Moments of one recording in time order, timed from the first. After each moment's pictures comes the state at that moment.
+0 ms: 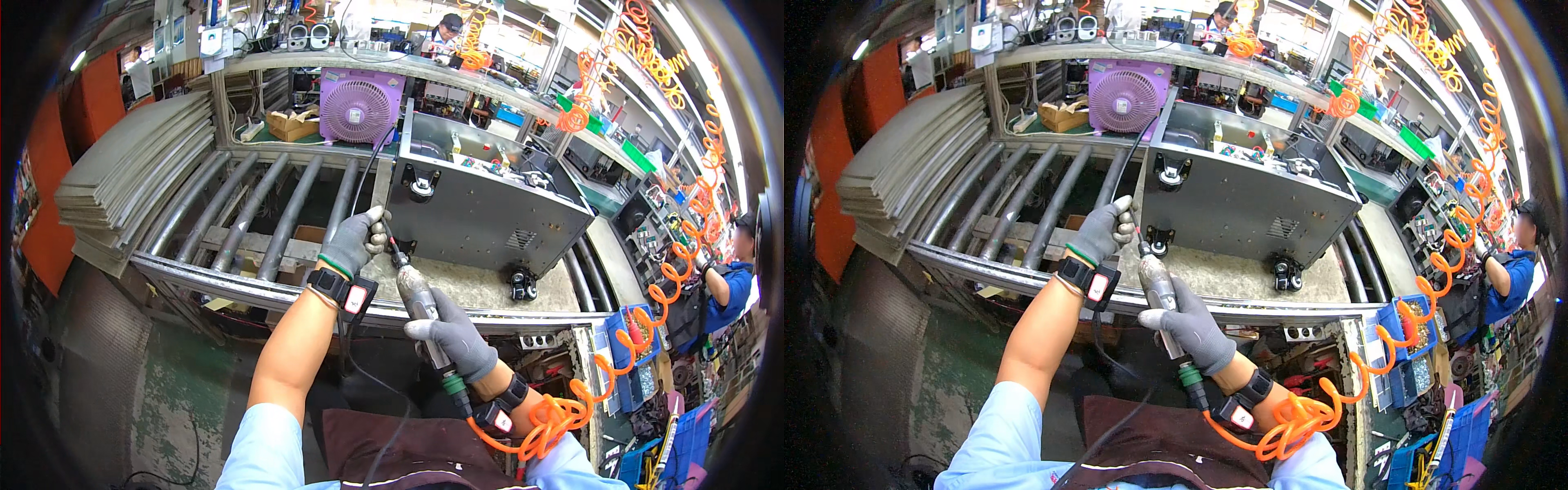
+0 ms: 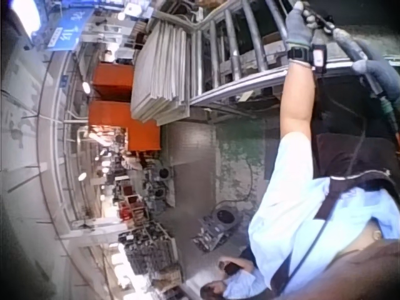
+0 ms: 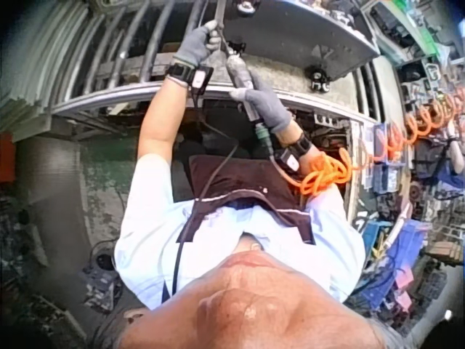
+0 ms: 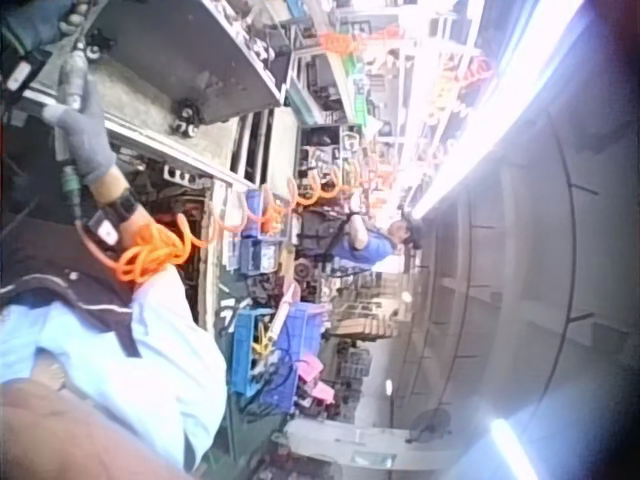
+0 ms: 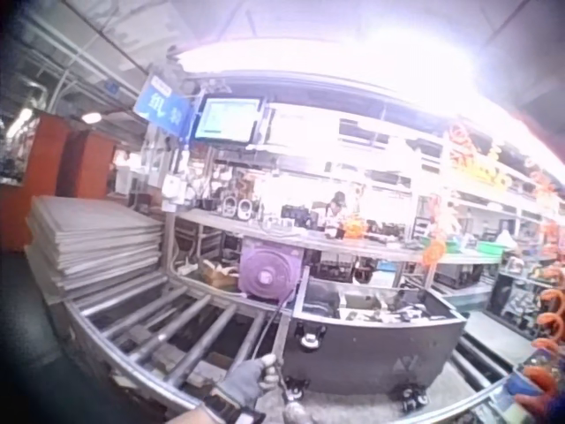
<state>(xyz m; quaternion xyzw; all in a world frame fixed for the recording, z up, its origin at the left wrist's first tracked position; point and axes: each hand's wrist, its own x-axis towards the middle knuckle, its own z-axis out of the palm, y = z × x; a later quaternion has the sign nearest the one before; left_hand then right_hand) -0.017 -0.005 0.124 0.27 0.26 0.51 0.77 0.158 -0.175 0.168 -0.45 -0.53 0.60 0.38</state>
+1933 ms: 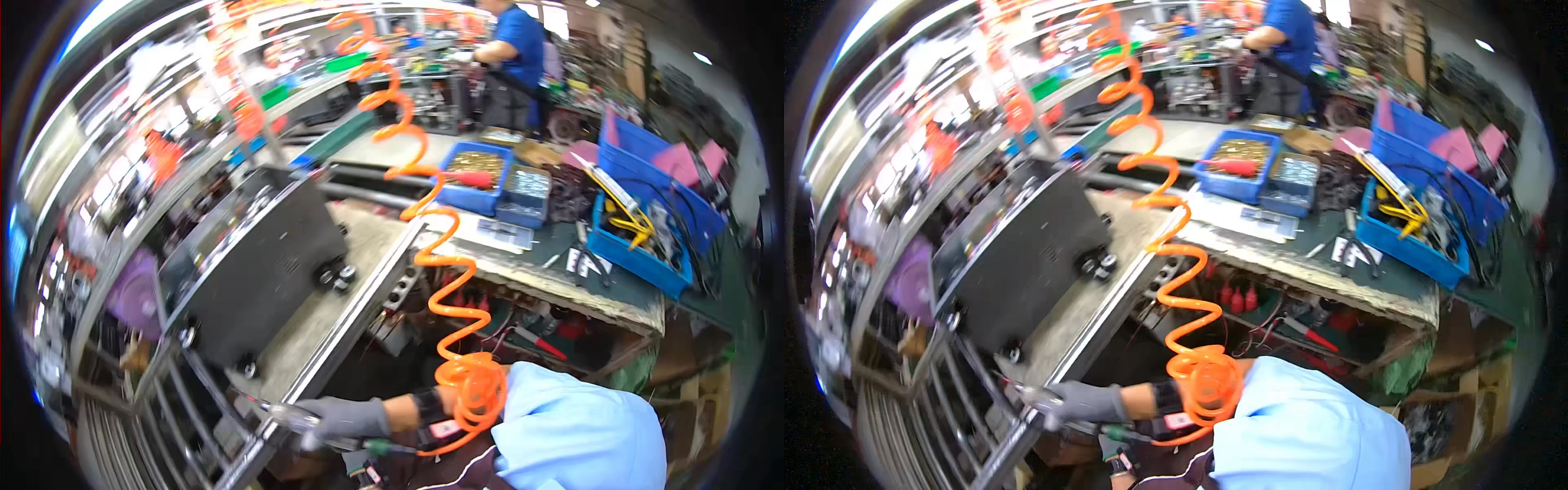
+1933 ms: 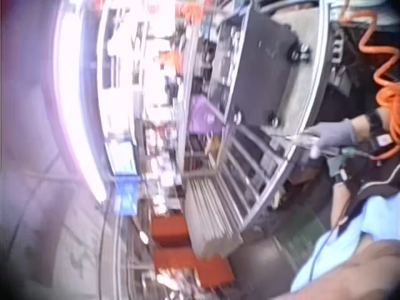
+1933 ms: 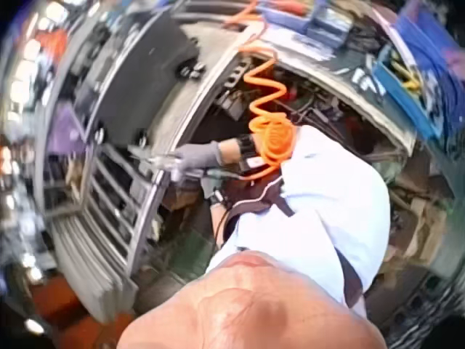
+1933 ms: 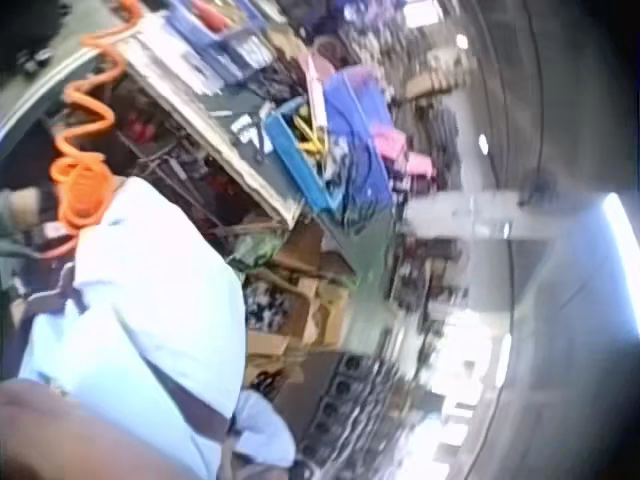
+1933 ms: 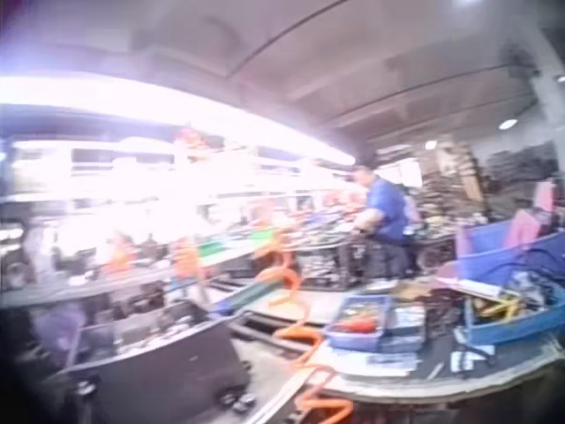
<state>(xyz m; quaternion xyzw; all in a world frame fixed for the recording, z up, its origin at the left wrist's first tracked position) 0.050 -0.188 -0.147 0.11 0.38 0.27 0.88 0.177 -0.229 0.114 -0.34 -0.50 0.66 0.44</state>
